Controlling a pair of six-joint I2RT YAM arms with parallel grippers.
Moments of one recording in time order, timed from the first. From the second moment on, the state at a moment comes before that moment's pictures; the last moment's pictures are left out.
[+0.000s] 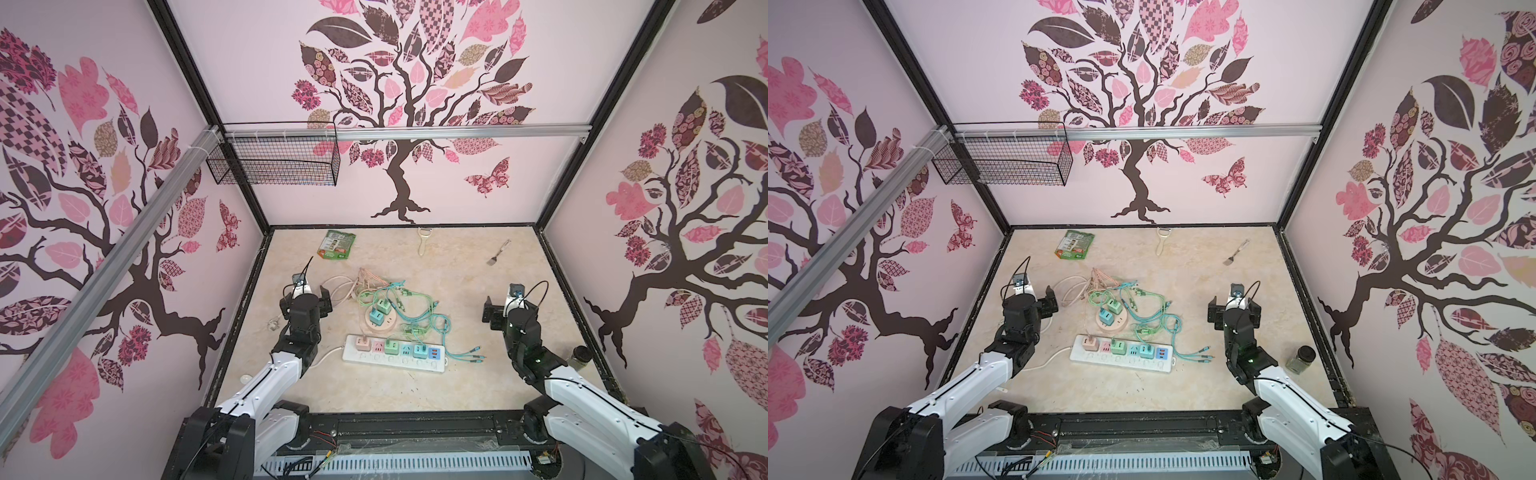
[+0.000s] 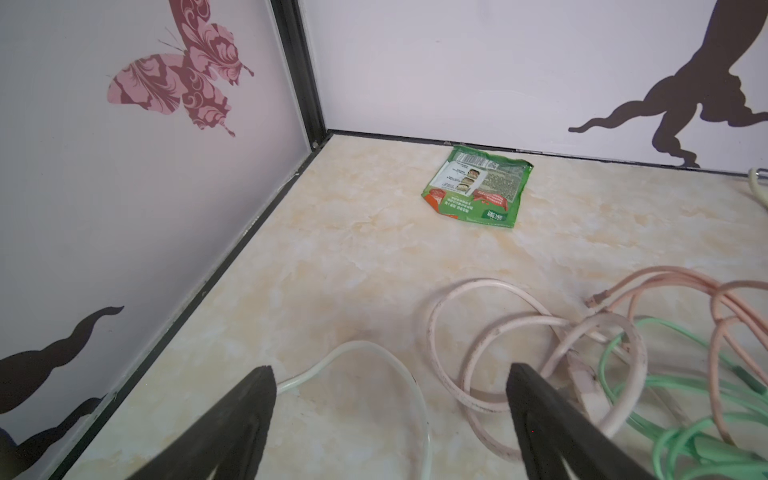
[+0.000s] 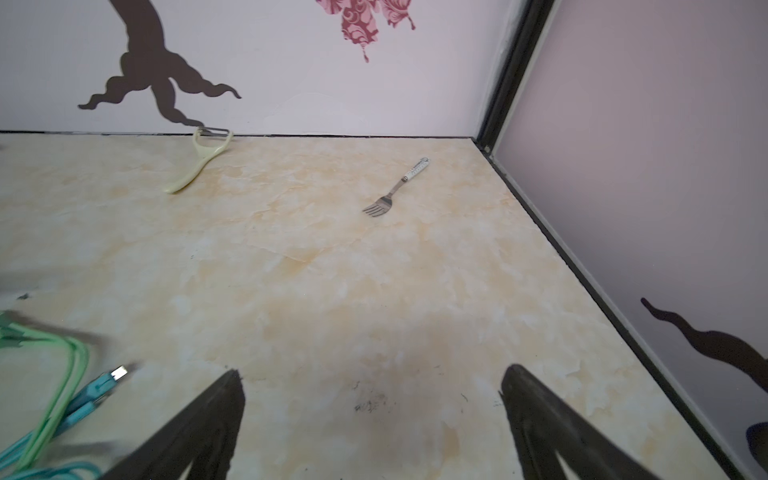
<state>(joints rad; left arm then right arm) -0.21 1.09 0.40 0.35 -0.48 -0.12 0.30 0.90 0.25 0.32 0.49 0.13</state>
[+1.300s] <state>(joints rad) 0.01 1.56 0.37 0.86 -0.17 -0.05 0.05 1.56 0.29 1.06 0.11 0.08</state>
